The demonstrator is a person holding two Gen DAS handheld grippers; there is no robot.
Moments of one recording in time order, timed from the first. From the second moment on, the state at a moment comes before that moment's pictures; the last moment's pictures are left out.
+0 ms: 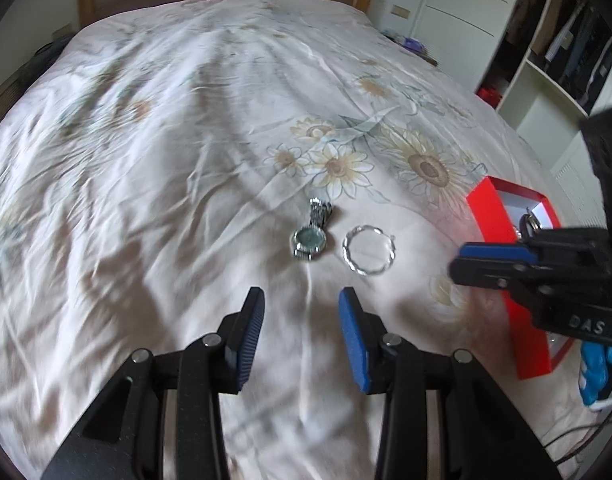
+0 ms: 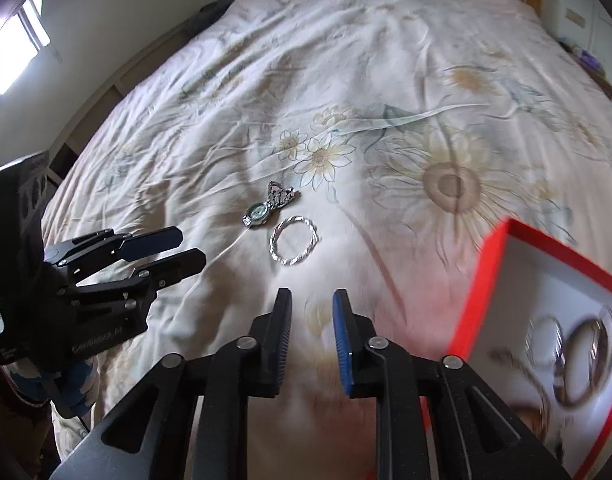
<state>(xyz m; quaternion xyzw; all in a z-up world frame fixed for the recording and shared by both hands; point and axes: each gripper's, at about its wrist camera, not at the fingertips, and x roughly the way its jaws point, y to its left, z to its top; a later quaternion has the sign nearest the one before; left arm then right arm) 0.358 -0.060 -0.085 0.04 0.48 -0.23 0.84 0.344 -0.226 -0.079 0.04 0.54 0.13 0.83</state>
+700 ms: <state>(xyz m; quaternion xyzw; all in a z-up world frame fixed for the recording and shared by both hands) 0.392 -0.075 -0.104 0.06 0.47 -0.26 0.84 0.404 -0.191 -0.124 -0.05 0.58 0.12 0.80</state>
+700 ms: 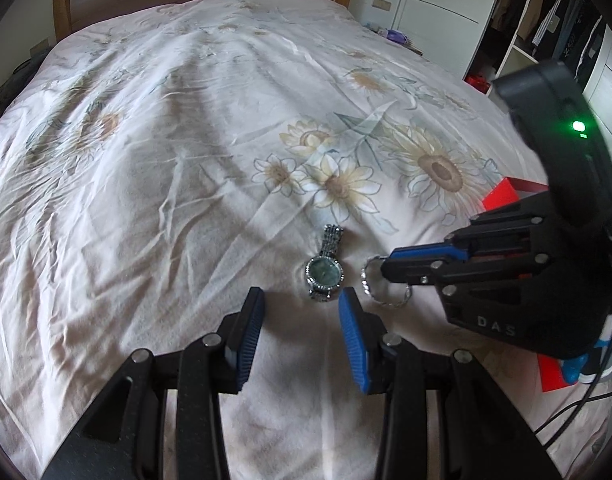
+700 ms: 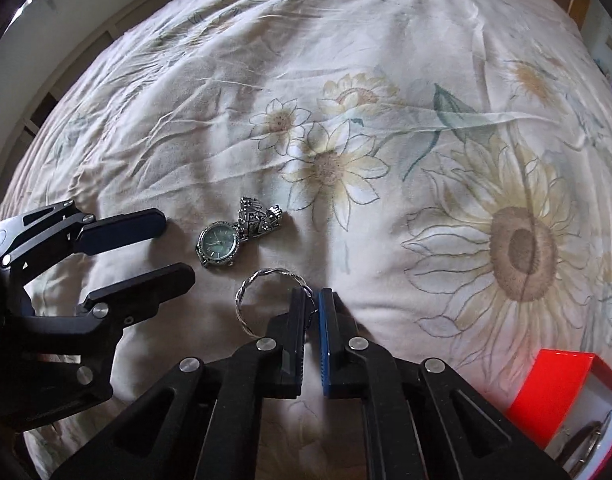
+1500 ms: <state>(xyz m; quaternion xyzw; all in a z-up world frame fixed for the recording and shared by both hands) 0.384 -0.091 -0.099 0.06 0.46 -0.23 0.85 0.342 -0.244 -0.046 0.03 0.50 0.12 0.86</state>
